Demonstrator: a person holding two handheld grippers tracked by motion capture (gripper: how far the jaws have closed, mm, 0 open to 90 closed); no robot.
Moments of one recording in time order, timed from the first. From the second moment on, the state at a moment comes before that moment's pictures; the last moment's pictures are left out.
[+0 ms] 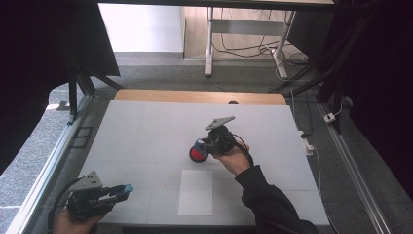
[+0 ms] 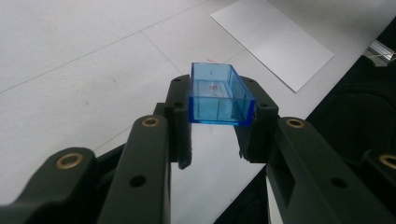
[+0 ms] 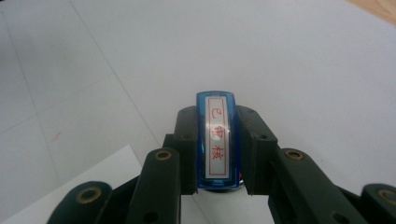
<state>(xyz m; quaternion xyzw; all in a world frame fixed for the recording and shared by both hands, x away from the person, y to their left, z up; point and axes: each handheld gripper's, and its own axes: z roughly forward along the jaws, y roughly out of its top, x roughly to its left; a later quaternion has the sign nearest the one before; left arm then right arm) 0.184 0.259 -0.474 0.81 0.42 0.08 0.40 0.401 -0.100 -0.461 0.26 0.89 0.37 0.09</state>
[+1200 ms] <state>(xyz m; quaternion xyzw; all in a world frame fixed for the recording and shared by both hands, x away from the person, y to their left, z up) 0.185 0.259 -0.474 0.81 0.43 0.08 0.40 0.410 -0.076 -0.477 0.27 0.90 0.31 0.13</state>
